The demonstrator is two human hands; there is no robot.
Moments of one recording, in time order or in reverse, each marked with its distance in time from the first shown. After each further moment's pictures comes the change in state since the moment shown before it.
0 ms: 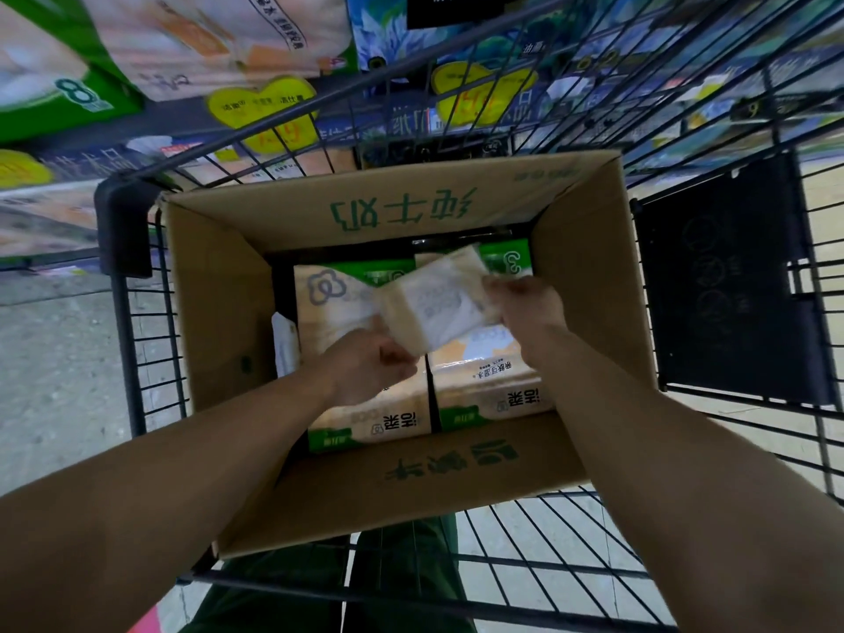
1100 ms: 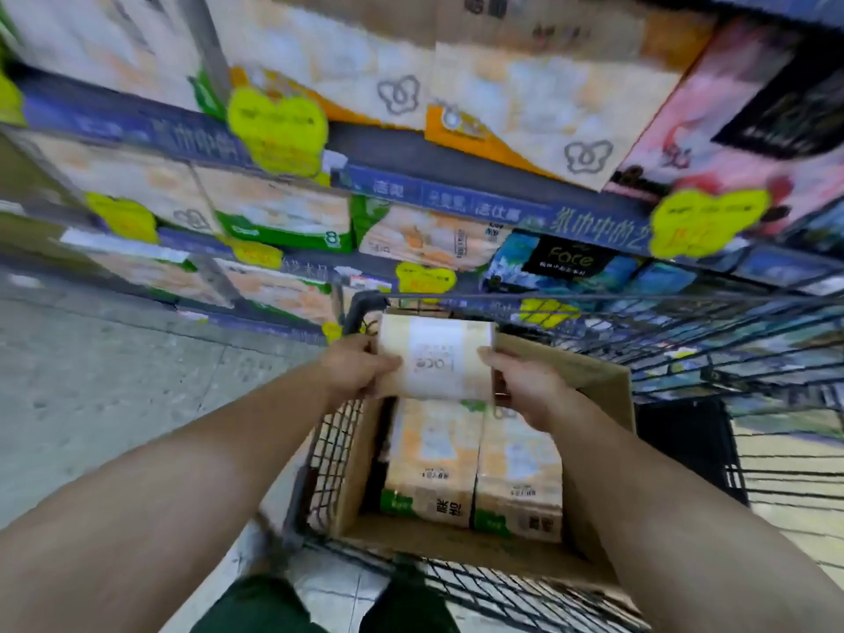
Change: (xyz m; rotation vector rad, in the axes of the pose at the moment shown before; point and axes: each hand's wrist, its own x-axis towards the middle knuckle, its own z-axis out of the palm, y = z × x) left_hand -0.165 -0.010 -0.129 -0.820 0.429 -0.025; right_hand -0.172 -0.150 0.022 0.022 -0.392 -0.164
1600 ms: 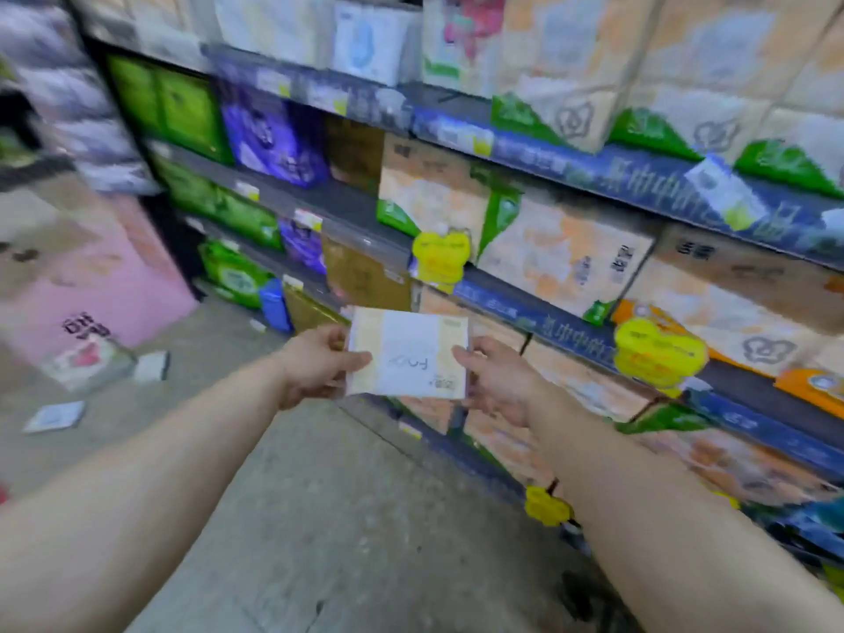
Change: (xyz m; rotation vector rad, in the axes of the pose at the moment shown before) left_hand -0.181 -0.056 -0.519 -0.153 0.400 0.267; right_hand -0.114 -0.185 0.507 -0.355 -0.475 -0.452
